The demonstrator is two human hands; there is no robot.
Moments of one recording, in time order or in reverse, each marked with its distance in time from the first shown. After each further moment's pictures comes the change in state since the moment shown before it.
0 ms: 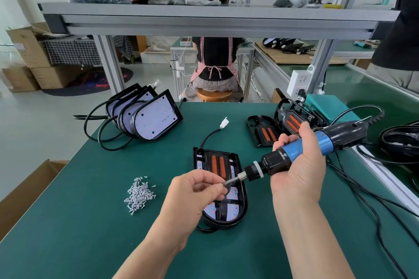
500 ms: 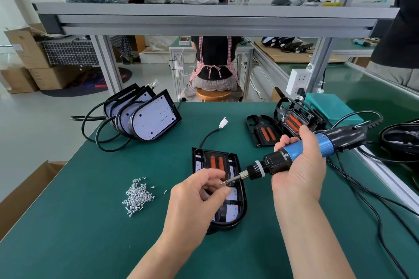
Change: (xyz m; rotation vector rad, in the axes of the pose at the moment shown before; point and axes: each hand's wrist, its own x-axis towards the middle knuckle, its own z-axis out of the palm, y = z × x) left_hand -0.004 -0.007 0.012 0.321 0.123 0.238; right_hand 0.010 0.006 -0.012 -0.044 -0.079 -0.124
